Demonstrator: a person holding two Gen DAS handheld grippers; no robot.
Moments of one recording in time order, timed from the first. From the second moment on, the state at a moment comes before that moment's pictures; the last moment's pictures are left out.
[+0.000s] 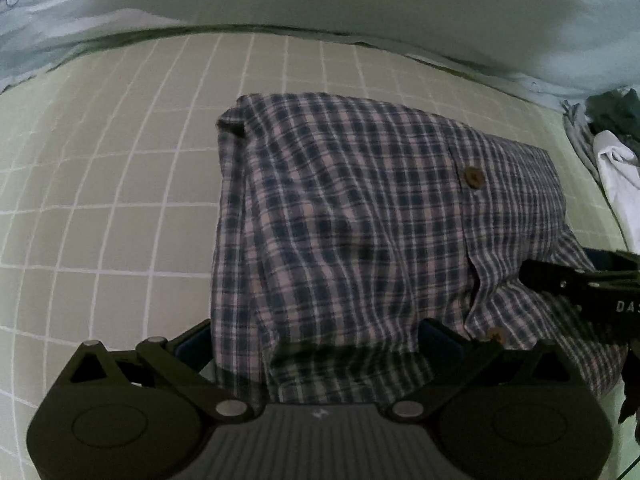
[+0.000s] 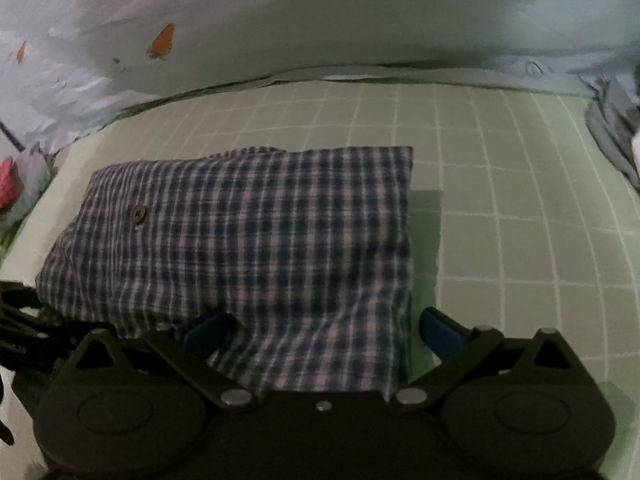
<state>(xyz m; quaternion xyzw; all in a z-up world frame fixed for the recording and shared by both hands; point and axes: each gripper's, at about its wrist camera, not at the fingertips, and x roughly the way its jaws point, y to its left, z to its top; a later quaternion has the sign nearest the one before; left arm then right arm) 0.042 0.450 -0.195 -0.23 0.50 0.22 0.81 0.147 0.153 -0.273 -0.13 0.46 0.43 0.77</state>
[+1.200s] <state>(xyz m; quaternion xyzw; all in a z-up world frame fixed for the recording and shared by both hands) 0.042 0.413 -0.171 -0.29 0.44 0.18 0.83 0.128 0.138 -0.261 0.04 0.51 0.54 0.67</state>
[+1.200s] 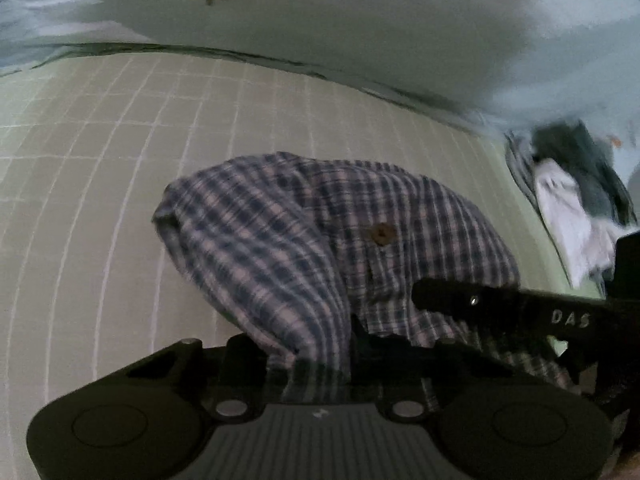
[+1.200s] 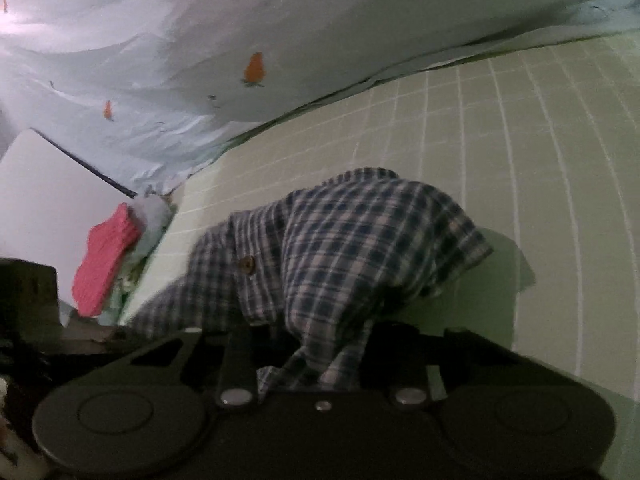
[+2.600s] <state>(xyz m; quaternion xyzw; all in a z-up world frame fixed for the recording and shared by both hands) -0.325 0.599 -0.017 -0.26 0.23 0.40 0.85 -0.156 0.430 -0.122 -0.01 0.36 0.78 0.52</state>
